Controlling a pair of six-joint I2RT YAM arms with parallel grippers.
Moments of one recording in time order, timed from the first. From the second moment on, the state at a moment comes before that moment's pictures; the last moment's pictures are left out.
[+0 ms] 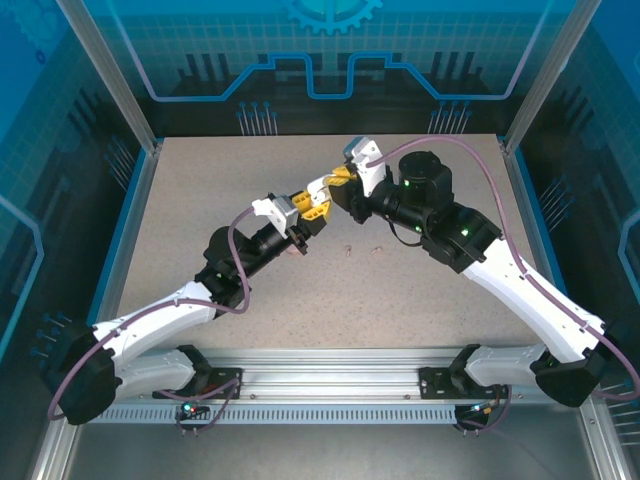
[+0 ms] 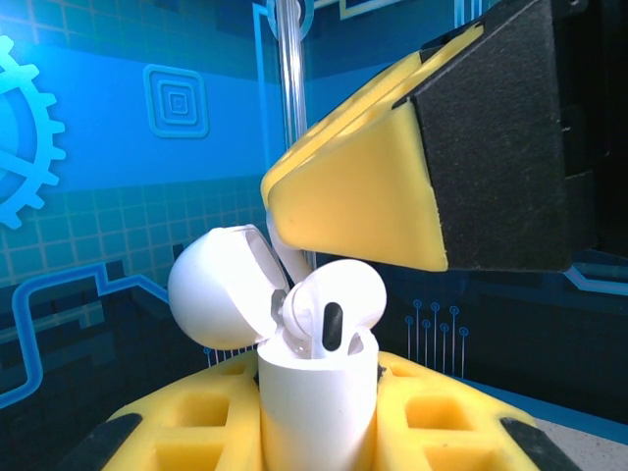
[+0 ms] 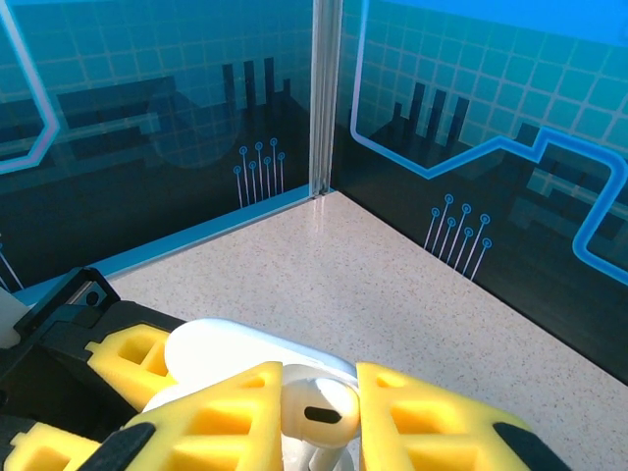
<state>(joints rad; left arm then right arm) -0.70 1.13 0.67 0.77 0.16 0.01 0.75 1.23 1.42 -0.40 -0.10 -0.07</state>
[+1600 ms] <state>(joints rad) -0.70 1.13 0.68 0.77 0.16 0.01 0.76 1.19 1.36 -0.38 -0.09 -0.07</state>
